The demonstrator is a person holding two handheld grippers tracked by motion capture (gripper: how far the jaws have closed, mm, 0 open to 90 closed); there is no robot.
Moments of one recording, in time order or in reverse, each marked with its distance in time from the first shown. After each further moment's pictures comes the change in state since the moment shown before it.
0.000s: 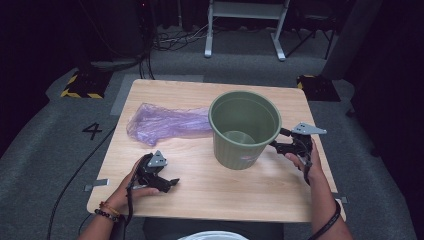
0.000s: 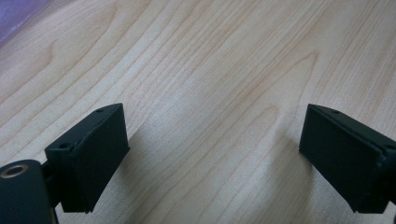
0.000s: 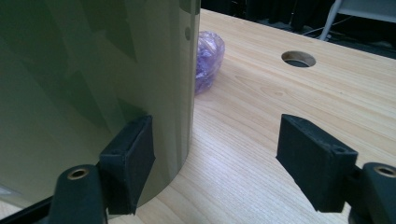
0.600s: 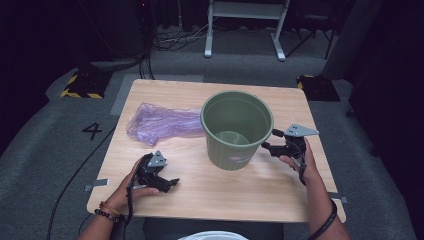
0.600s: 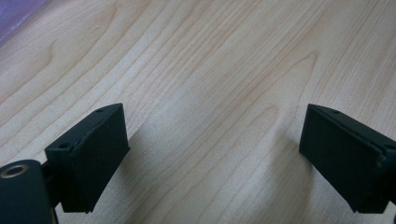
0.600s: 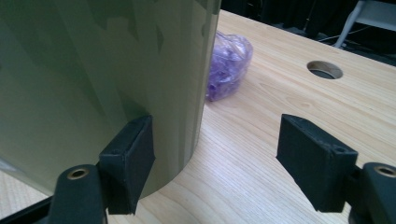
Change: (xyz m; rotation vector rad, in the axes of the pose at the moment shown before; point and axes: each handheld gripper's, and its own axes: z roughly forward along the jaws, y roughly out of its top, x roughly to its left) left arm 0.000 0.000 0.000 0.000 0.000 -0.001; right arm 0.021 0.006 0.009 0.004 0.045 -0.071
